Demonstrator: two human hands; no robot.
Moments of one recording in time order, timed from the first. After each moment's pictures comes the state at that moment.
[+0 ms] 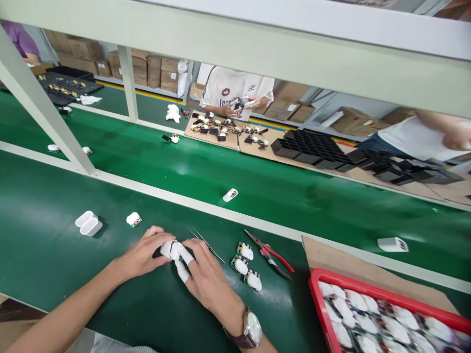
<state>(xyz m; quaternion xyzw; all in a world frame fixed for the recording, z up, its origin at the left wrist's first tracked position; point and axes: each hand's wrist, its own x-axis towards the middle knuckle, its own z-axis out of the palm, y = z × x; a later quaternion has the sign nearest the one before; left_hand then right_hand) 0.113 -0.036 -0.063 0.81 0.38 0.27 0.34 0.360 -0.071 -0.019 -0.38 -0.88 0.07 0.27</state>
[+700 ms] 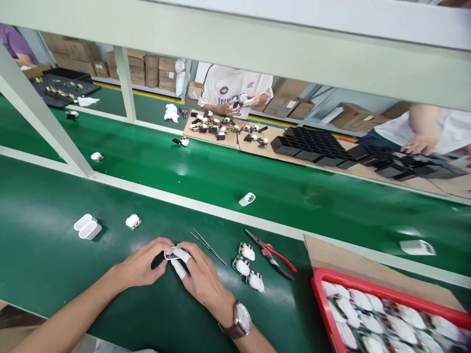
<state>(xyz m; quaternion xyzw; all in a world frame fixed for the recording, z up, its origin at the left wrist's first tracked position) 0.116 -0.045 -0.059 0.81 0.33 0.30 0.37 0.348 -0.066 -0.048 -0.39 -0.86 0.13 0.31</state>
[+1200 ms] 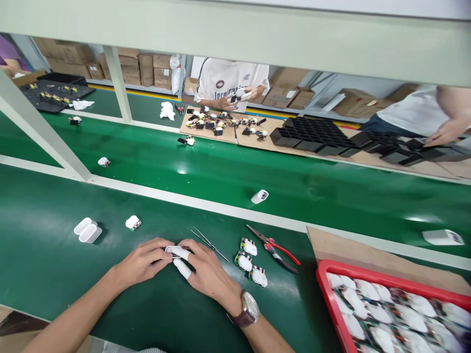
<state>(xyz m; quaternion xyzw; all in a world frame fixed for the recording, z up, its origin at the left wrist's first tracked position) 0.114 -0.038 -0.057 0.85 0.25 0.37 0.27 0.363 -0.056 -0.043 -0.39 -0.86 0.20 0.27</state>
